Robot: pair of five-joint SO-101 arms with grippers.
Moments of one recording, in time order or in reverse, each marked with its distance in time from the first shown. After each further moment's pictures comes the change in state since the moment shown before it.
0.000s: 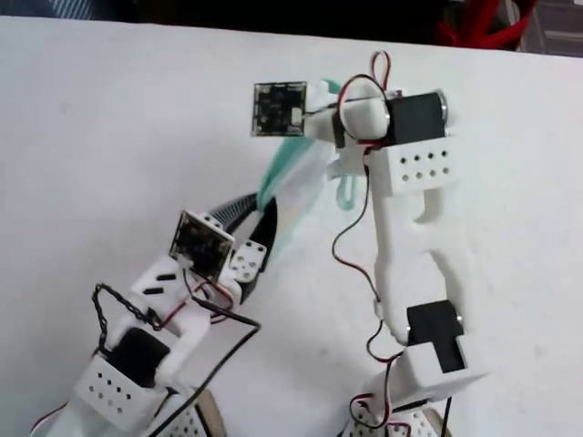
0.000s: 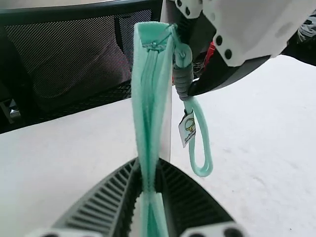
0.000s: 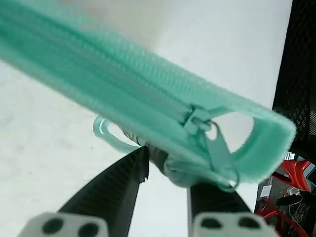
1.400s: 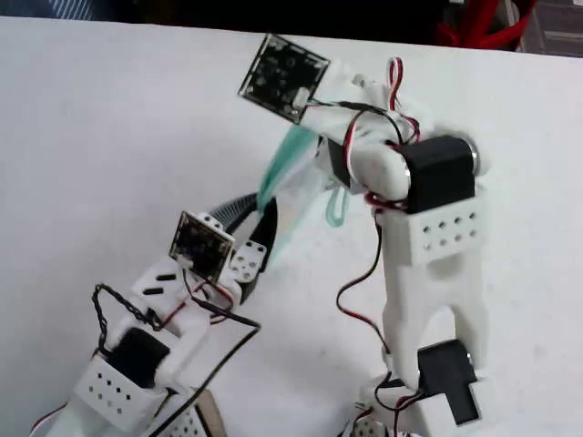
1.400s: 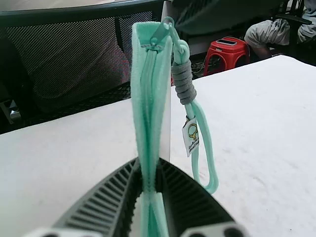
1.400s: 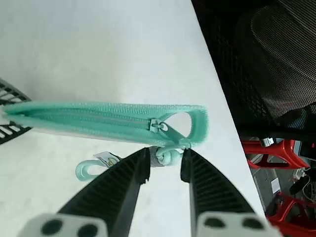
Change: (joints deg) left arm 0.0 0.0 0.1 0.0 0.0; right arm -4.6 -12.1 -0.7 -1.8 -21.1
